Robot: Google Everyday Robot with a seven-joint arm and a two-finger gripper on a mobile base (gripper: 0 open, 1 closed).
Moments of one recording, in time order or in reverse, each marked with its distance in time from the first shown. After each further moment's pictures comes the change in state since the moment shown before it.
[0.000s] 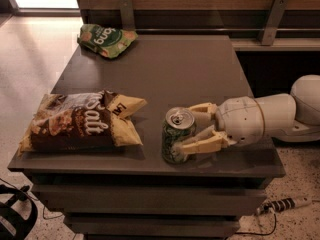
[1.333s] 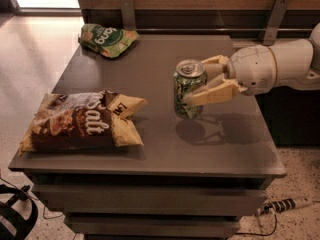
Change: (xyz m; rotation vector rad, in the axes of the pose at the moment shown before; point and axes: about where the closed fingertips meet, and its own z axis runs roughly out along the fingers) arm -0.050 -0.083 -0.042 0.080 0.088 0.009
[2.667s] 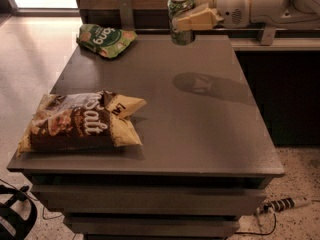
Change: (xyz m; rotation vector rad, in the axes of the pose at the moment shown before) arm -0.057 -0.185 -0.011 0.391 0.077 -0.094
